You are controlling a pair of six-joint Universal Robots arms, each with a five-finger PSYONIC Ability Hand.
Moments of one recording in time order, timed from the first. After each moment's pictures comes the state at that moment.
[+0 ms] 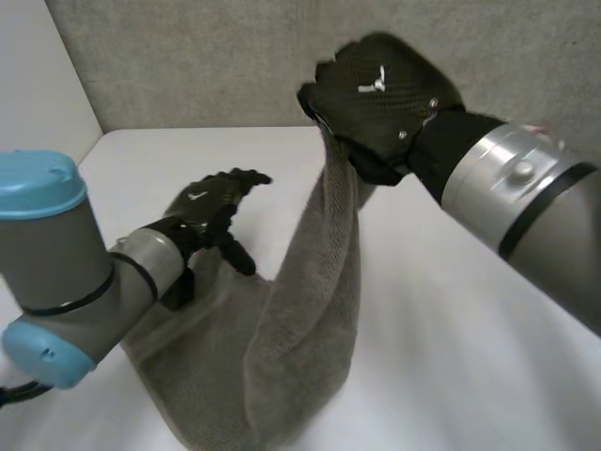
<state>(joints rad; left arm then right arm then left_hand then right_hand) 4.27 -1.91 -1.56 3.25 -1.36 2.99 2.16 -1.47 1.30 0.11 1.22 2.57 0.21 0.20 0.21 0.25 0.03 0.97 1.18 1.19 1.19 0.99</state>
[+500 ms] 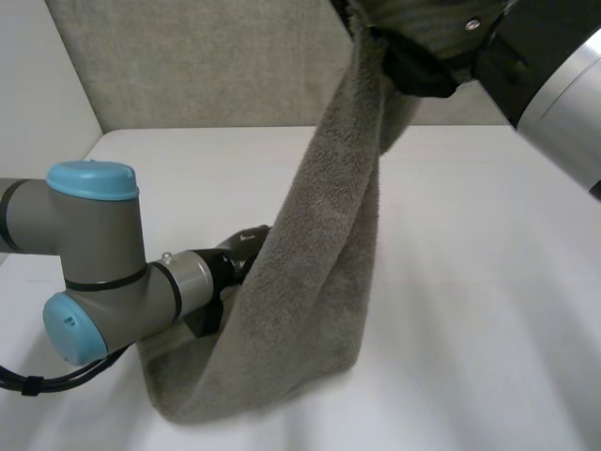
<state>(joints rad) 4.27 -2.15 -1.37 3.03 -1.09 3.07 2.08 -1.61 1.25 0.07 1.13 2.56 0.36 0.36 0.36 0.36 0.18 0.97 1.18 1.19 1.20 0.99</state>
